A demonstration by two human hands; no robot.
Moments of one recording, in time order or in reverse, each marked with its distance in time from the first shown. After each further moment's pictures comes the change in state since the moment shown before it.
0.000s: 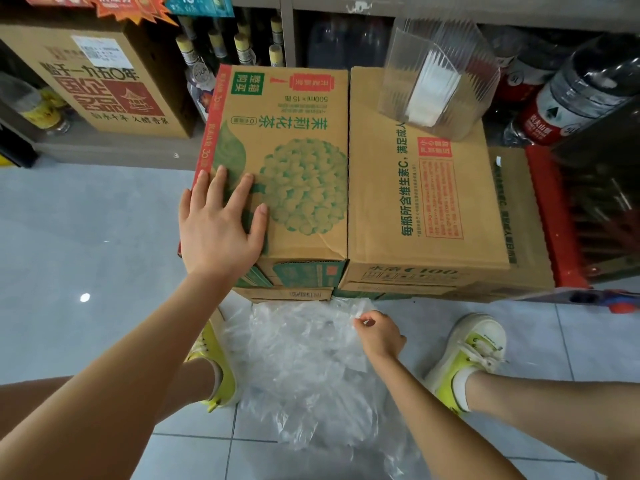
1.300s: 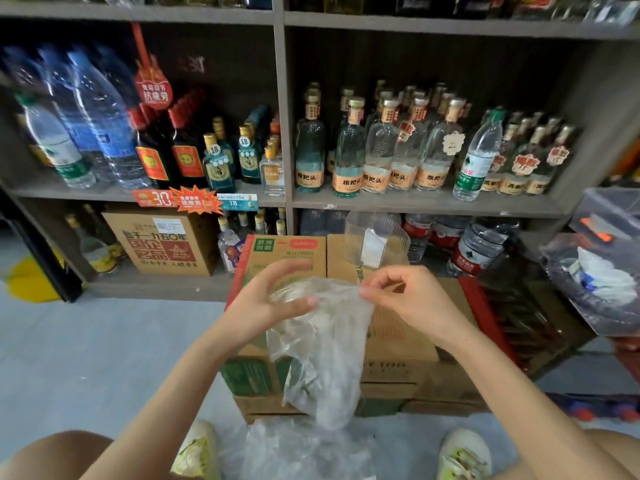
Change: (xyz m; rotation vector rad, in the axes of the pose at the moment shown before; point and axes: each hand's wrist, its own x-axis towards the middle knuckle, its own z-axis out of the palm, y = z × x) left_hand -0.012 0.079 -0.191 -0.950 -0.364 0.151; right_hand -0.147 -0.135 -0.327 0.442 -0.011 -0.867
